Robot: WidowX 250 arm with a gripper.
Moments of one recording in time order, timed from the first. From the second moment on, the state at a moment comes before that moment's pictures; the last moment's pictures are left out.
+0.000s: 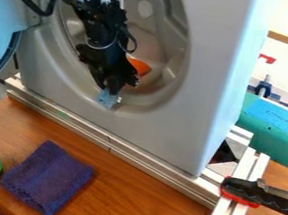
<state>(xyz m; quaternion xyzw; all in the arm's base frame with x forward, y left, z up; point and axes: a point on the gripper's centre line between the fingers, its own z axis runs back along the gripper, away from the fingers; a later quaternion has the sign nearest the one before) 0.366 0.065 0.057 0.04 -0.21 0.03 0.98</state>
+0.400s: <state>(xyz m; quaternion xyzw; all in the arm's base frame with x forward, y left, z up) 0.388 0.072 0.050 0.00 -0.21 0.05 0.98</state>
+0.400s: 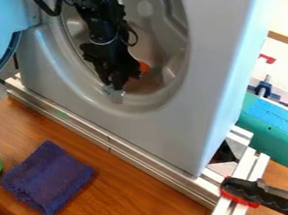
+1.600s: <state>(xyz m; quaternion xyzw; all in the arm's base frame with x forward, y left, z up) 0.371 0.072 0.076 0.02 -0.23 0.03 0.97</state>
